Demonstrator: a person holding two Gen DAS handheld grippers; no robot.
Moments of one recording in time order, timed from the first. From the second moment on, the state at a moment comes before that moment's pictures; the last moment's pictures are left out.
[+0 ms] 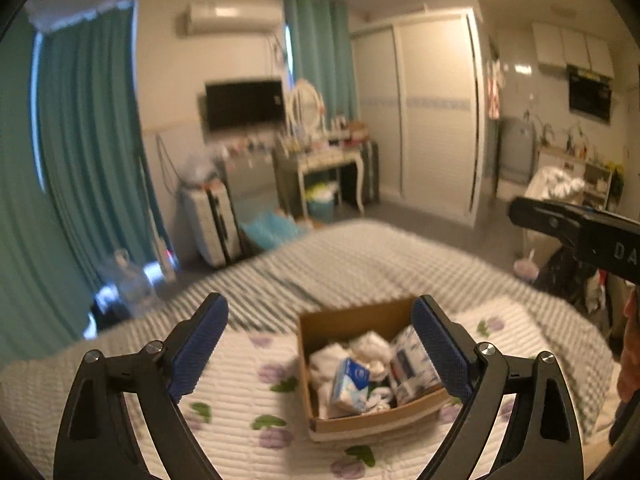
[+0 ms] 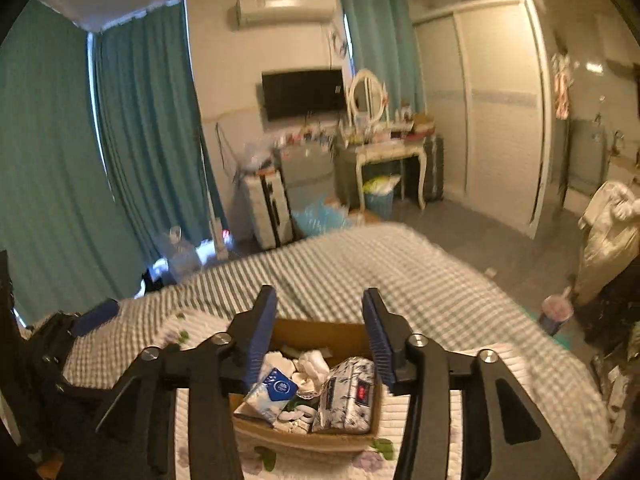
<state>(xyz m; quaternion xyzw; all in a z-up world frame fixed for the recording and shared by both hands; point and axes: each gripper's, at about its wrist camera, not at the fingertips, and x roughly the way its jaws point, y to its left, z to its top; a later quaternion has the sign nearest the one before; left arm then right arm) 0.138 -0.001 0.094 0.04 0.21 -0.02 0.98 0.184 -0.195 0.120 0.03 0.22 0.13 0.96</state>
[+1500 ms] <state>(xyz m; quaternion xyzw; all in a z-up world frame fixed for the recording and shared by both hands) 0.031 0.002 -0.024 0.03 0.20 0.02 0.98 0.071 -0.214 -0.040 0.03 0.23 0.08 0.97</state>
